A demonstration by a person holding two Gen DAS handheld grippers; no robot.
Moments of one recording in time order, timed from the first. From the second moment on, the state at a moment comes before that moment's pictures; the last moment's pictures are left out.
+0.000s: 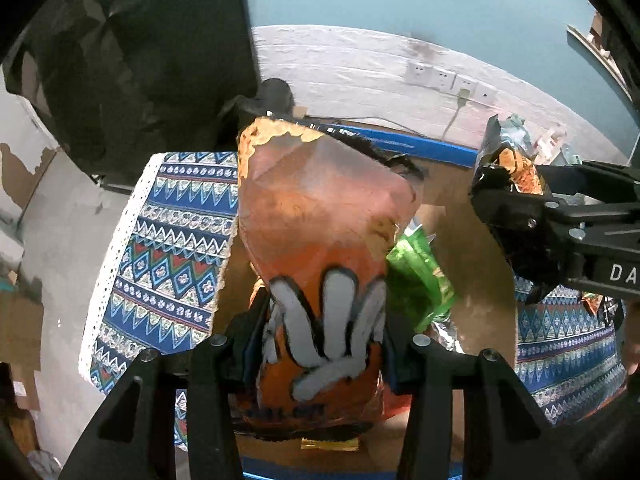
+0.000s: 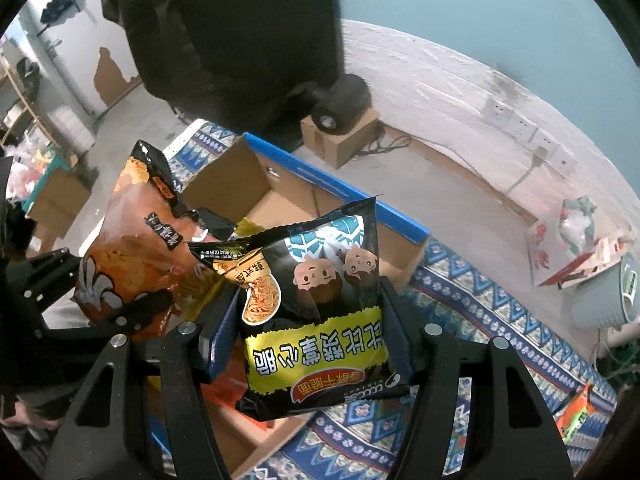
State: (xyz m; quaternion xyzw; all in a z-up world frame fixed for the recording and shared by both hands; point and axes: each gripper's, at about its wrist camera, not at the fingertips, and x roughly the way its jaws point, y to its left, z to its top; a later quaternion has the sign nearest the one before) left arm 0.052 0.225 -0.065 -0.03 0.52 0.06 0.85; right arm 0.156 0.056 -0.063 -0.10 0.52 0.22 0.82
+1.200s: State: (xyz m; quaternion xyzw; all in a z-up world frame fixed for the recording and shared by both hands) left arm 0.052 0.146 -0.055 0.03 0.52 0.01 0.85; right arm 0.128 -0.039 -0.063 -0.10 0.53 0.15 0.83
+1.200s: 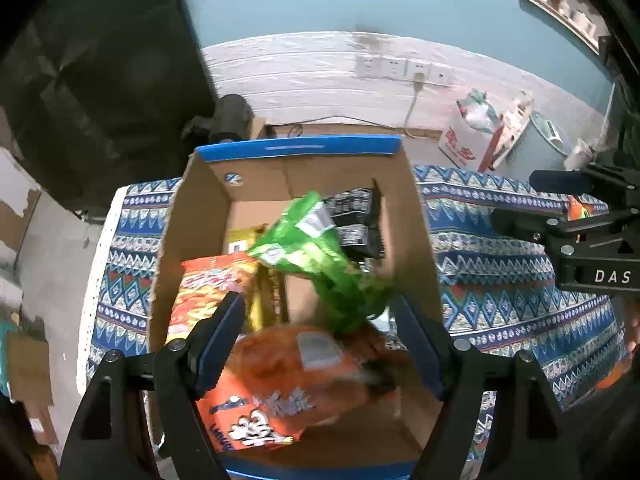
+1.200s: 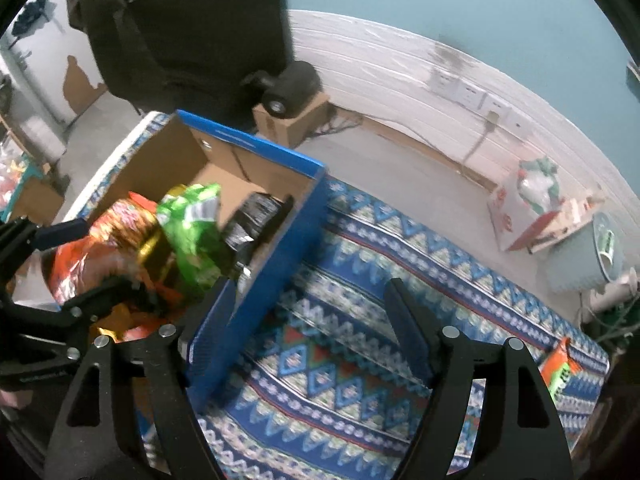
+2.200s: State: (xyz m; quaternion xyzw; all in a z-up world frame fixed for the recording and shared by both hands) left arm 0.055 -0.020 -0.067 0.16 0.51 -0.08 0.84; right arm 0.066 -0.213 -0.064 -0.08 0.54 0.03 0.84
